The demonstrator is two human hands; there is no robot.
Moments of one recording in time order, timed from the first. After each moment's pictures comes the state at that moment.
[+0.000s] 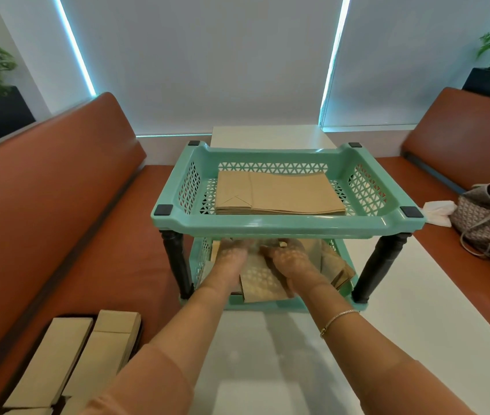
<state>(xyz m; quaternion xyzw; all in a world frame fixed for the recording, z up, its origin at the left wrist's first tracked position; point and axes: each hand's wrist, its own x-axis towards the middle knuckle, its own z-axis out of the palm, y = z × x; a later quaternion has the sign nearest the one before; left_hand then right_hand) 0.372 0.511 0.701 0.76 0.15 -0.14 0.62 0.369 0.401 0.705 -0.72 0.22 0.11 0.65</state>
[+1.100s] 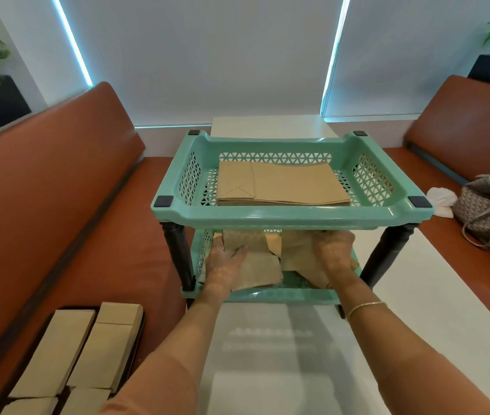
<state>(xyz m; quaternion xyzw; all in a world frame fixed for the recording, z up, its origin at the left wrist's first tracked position) 0.366 0.526 0.665 0.79 0.16 0.00 0.59 0.363 0.353 0.717 -0.83 0.25 -0.17 0.47</state>
